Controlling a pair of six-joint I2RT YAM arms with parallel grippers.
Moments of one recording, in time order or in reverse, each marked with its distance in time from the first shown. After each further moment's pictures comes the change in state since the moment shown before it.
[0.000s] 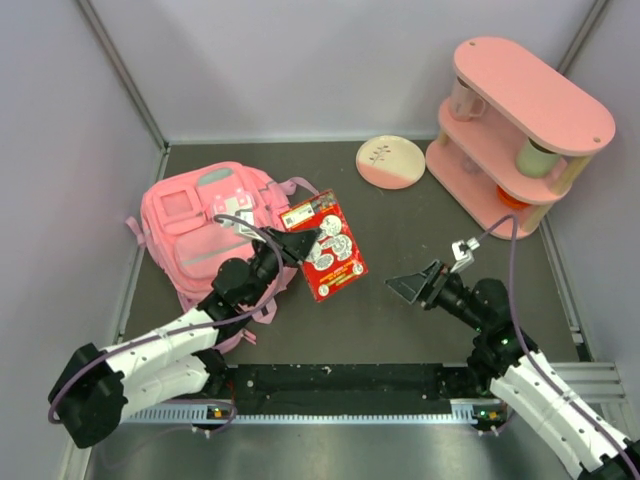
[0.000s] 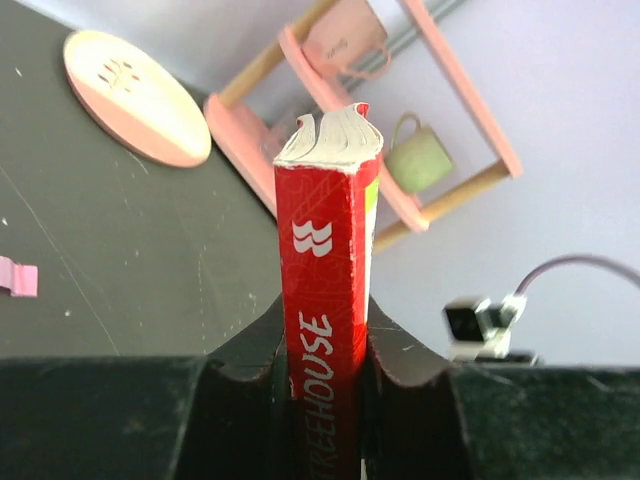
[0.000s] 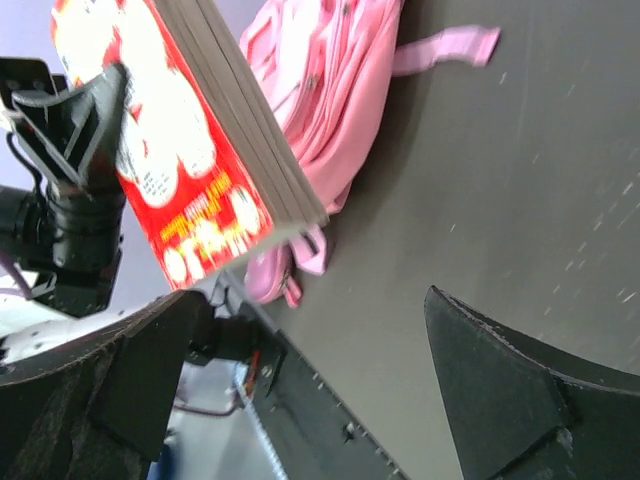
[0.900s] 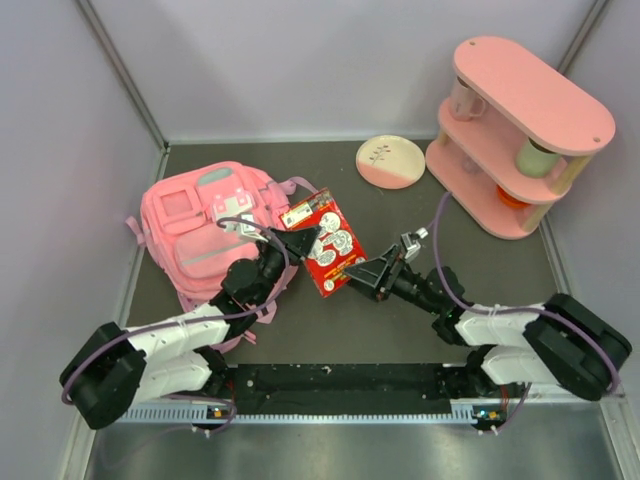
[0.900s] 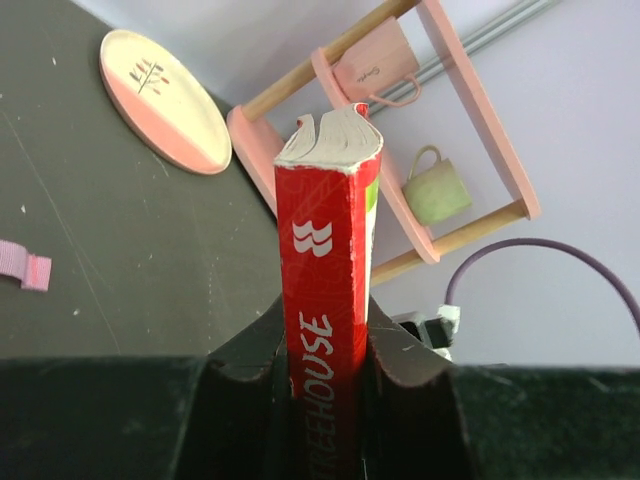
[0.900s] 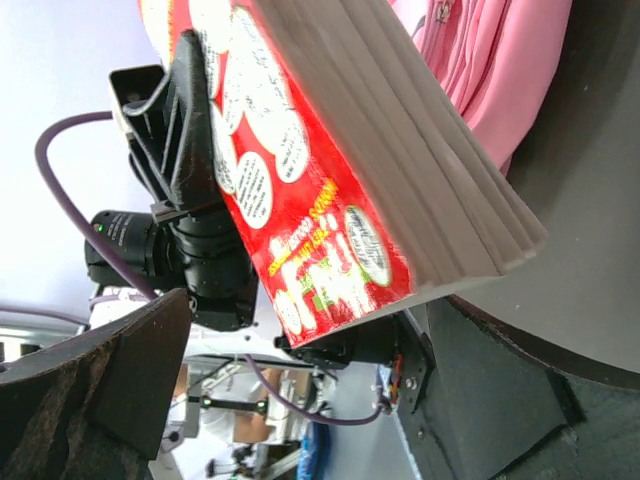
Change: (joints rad) left arm 0.000 0.114 -0.048 0.174 -0.119 -0.093; right arm 0.302 0.811 -0.026 0.985 0.084 0.425
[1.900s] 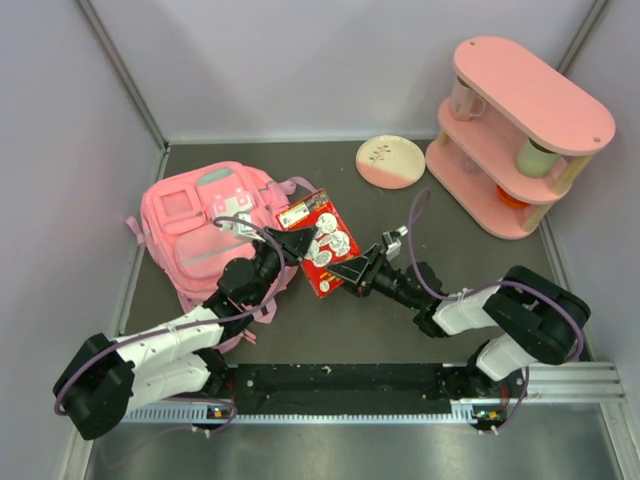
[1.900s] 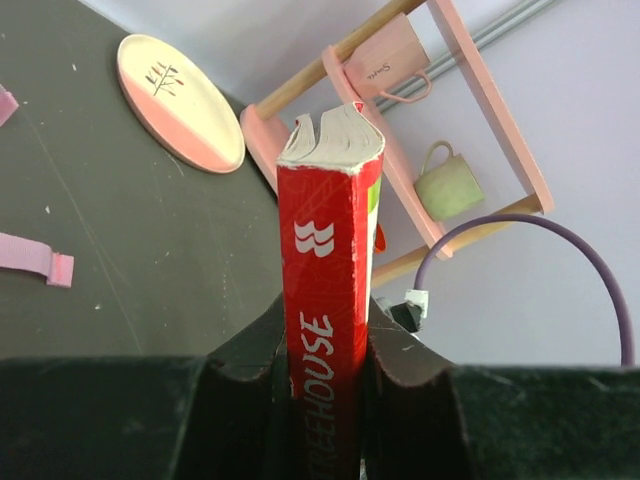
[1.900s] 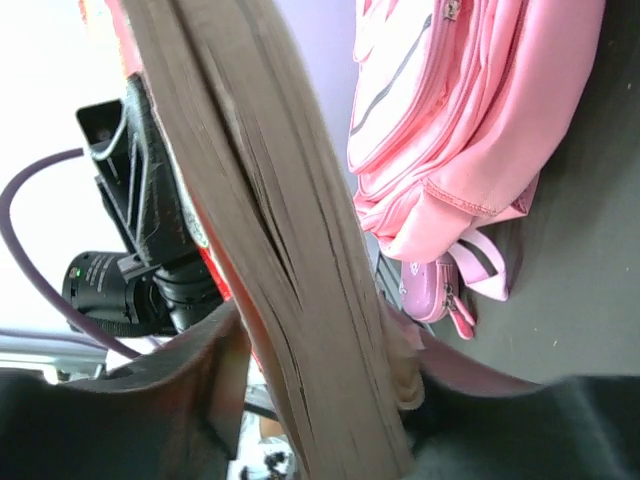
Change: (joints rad) left arm 0.005 -0.075 0.015 -0.103 0.003 0.031; right arm 0.089 0.297 0.127 0.171 0.085 0.091
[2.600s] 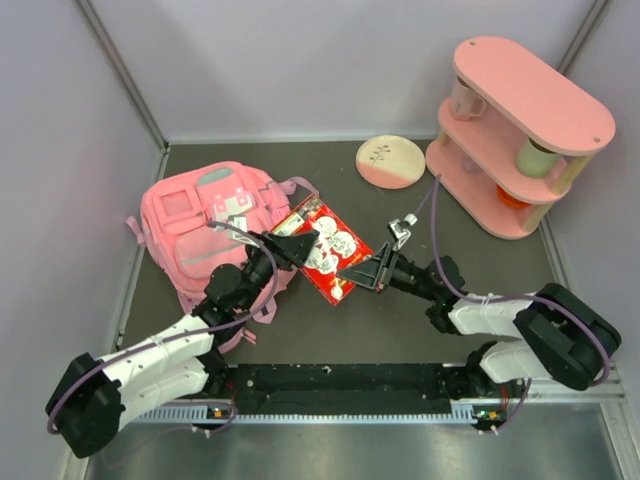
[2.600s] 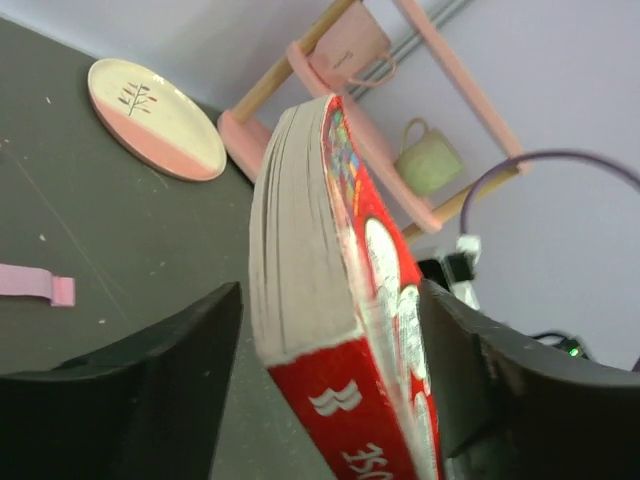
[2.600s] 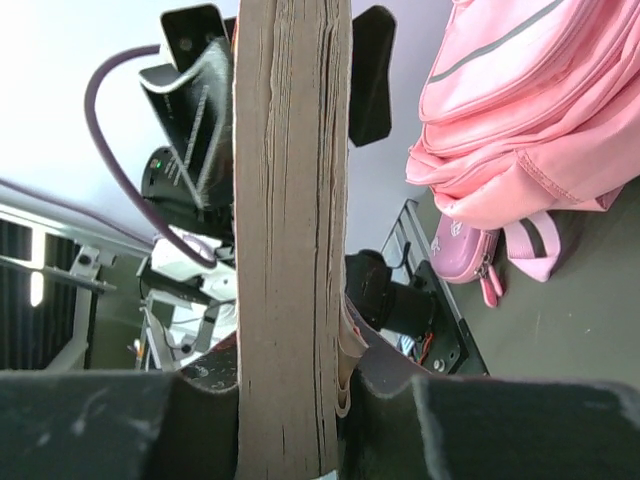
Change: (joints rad) left arm 0.024 -0.138 -0.039 -0.036 0.081 0.104; right arm -0.102 -0.175 -0.018 0.000 -0.282 -0.114
